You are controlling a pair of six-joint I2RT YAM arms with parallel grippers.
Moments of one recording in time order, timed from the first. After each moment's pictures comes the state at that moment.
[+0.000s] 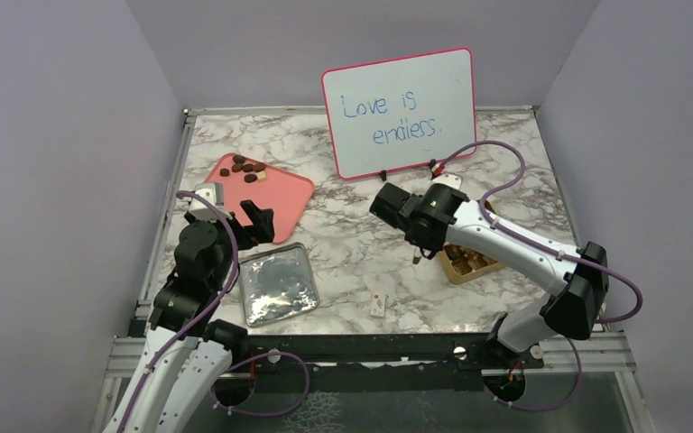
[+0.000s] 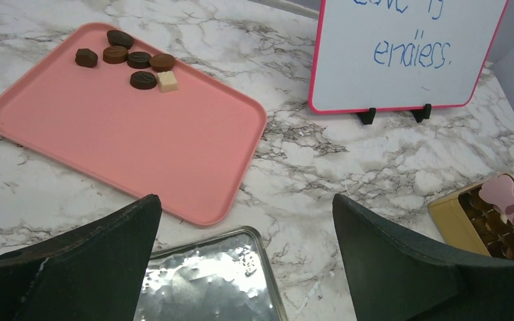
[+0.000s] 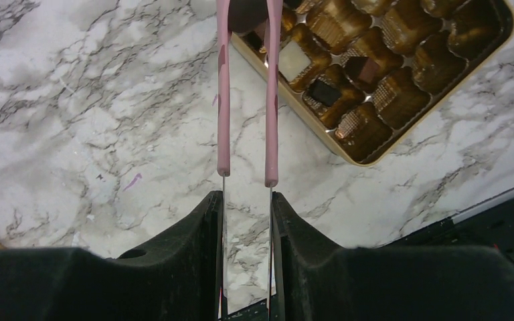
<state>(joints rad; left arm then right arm) -0.33 0.48 0.67 -0.42 -0.20 -0.38 0.95 1.51 1.39 -1.32 0.68 1.29</state>
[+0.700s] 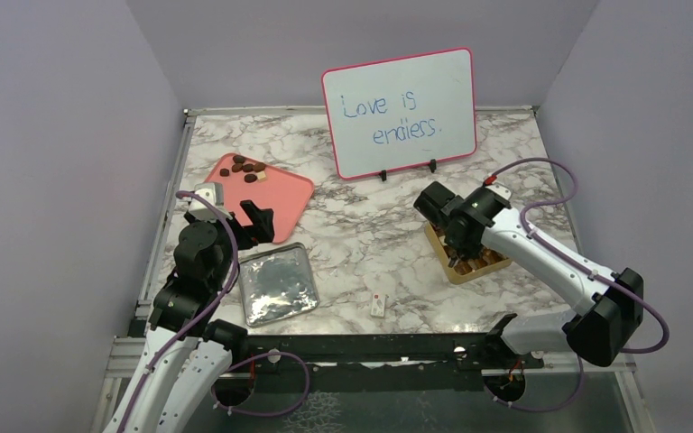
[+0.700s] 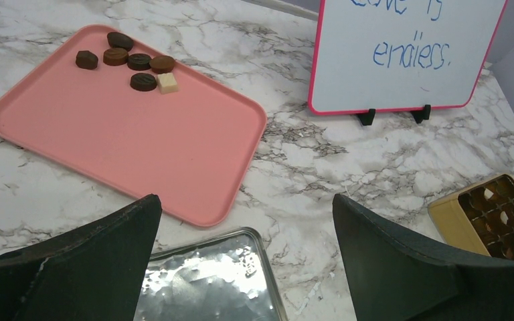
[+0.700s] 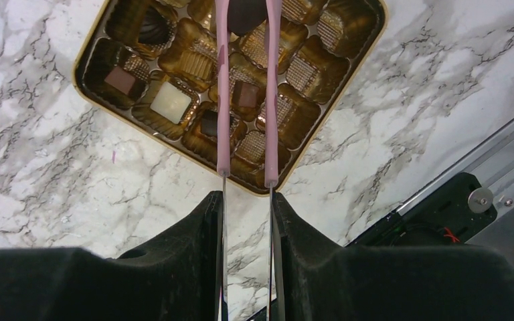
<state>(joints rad) -0.33 0.48 0.67 -0.42 -0.20 -0.38 0.72 1.31 1.18 -1.36 0.68 1.33</state>
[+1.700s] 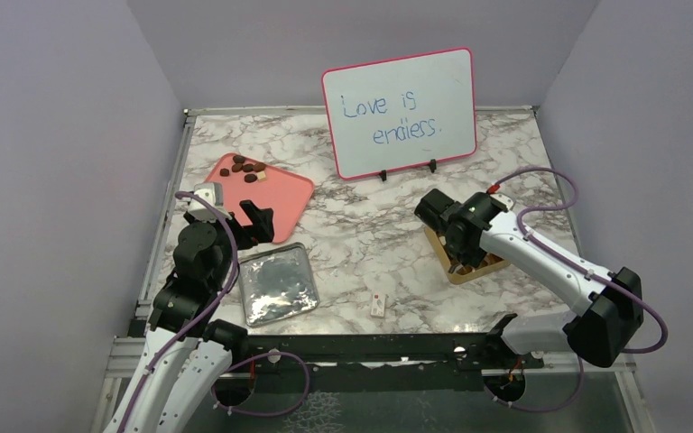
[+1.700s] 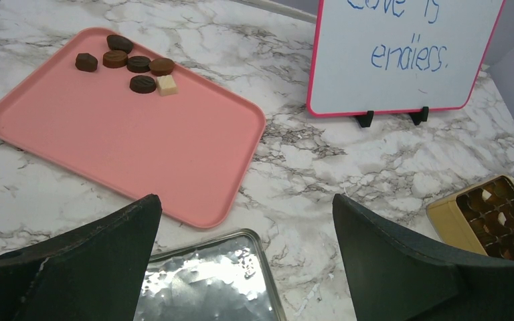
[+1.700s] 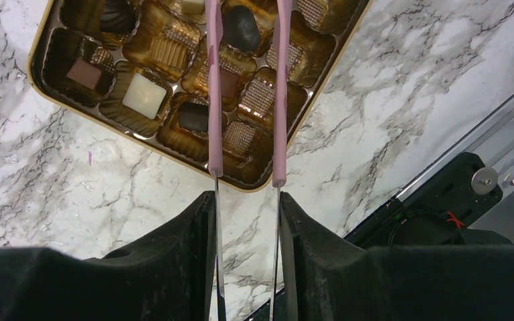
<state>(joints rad) -0.33 0.47 0.67 -0.41 -0.20 -0.38 0.71 1.31 1.11 -1.36 0.66 1.40</state>
